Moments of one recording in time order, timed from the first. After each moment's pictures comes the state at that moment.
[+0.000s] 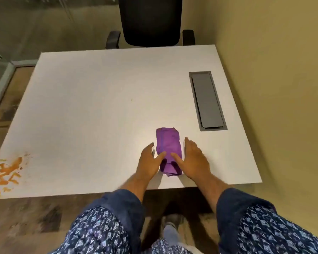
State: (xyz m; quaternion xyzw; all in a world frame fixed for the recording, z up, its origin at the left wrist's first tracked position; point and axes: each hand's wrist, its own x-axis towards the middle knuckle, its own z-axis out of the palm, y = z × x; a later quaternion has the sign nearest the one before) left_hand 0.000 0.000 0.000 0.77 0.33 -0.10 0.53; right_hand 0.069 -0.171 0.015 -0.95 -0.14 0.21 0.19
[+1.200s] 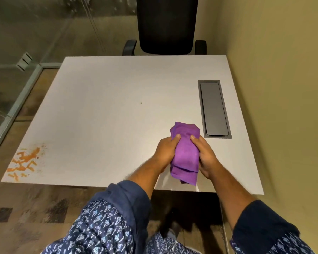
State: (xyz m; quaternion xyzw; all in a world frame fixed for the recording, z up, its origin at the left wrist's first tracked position) left_hand 0.046 -0.044 0.077 0.67 0.30 -0.06 0.68; right_hand 0.108 -0.192 0.050 -0.56 0.03 0.34 0.76
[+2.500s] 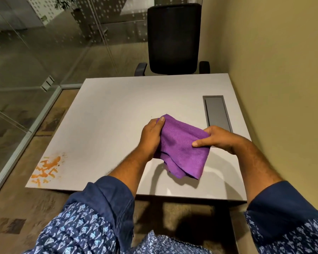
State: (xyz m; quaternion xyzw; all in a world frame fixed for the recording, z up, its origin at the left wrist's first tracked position) left_hand 0.023 0.020 0.178 0.68 0.28 0.13 0.67; right_hand 0.165 -0.205 0.169 -0.73 -0.27 0.43 0.46
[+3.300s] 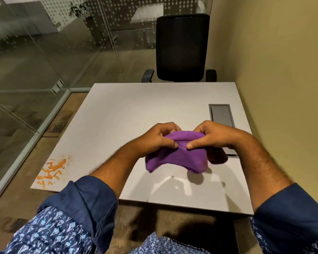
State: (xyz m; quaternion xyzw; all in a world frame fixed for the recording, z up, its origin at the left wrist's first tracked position) left_hand 0.018 0.051 0.231 0.80 0.01 -0.06 0.60; right_hand 0.166 -0.166 0.242 -0.77 -0.39 0.39 0.32
